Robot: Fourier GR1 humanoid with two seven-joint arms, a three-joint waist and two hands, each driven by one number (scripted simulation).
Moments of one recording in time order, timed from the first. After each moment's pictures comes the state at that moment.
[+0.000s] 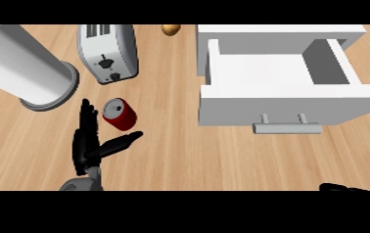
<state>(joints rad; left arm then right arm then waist) -0.05 0.01 0.04 -1.25 0.06 0.42 -0.21 0.16 -0.09 -0.24 -2.19 -0.12 0.08 0.22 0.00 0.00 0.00</state>
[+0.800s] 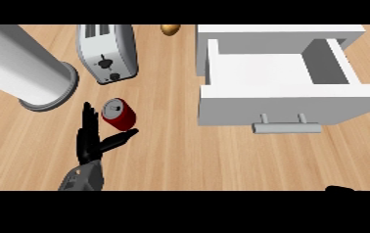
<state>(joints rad) -0.25 0.05 0.21 -0.74 0.18 0.31 -0.50 0.16 -0.08 -0.28 -2.21 -0.12 0.11 0.25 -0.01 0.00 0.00</state>
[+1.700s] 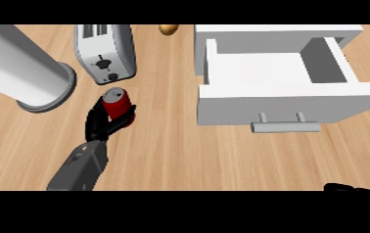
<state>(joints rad) -0.54 0.12 0.27 -0.33 0.20 0.11 -0.67 0.12 -0.07 -0.27 -2.23 -0.10 0.10 0.29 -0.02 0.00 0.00</state>
